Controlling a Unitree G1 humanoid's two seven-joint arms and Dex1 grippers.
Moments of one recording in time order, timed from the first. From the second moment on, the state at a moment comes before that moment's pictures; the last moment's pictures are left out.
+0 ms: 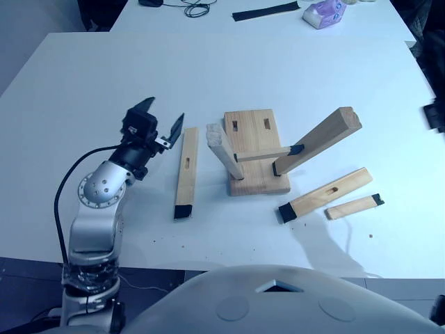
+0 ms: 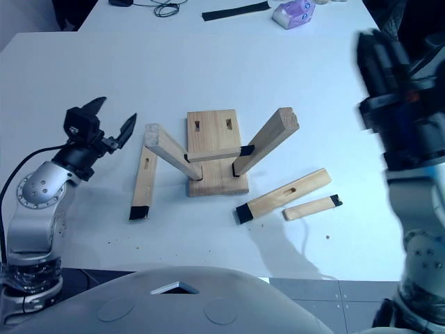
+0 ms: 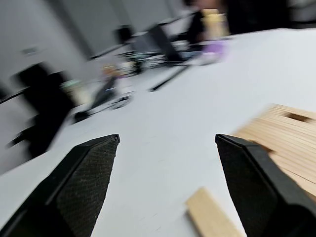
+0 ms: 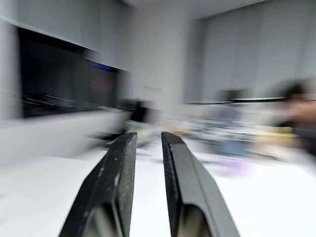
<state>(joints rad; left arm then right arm) 0.14 0.38 0.12 -0.62 -0.10 0.42 -0.33 0.14 -0.71 -0.51 -0.70 0.92 0.44 0.02</state>
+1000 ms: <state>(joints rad) -0.02 0.41 0.00 -0.60 -0.06 0.62 -0.28 0.10 -0.44 0.02 -0.85 0.43 0.73 -0.08</state>
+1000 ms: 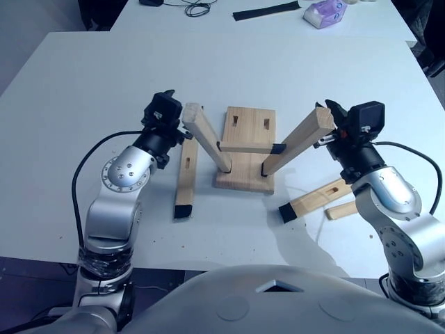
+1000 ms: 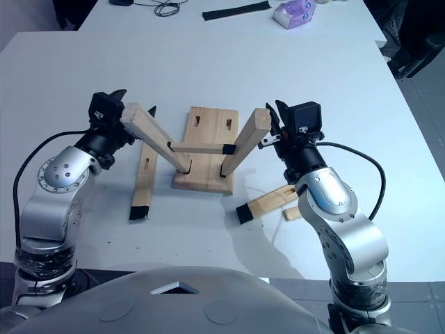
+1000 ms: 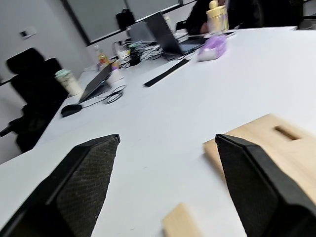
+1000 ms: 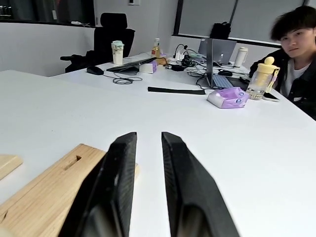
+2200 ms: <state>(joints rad) 0.08 0.37 0.04 -0.66 -0.11 0.62 -0.29 0.15 -0.18 0.01 -0.90 0.08 0.83 -0.08</state>
